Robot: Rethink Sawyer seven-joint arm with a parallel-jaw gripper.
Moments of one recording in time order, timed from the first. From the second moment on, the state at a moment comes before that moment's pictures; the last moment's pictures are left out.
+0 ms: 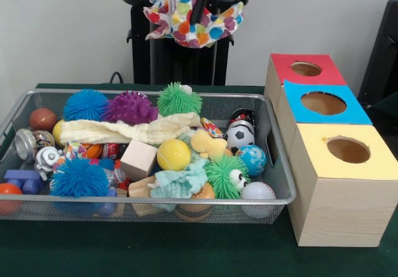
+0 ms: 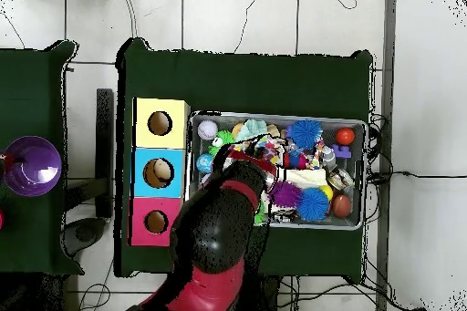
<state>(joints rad) 0.64 -0.27 -0.89 1.89 2.22 0.43 0.32</state>
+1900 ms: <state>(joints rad) 0.68 -0.25 -0.86 1.77 2.17 0.29 0.72</state>
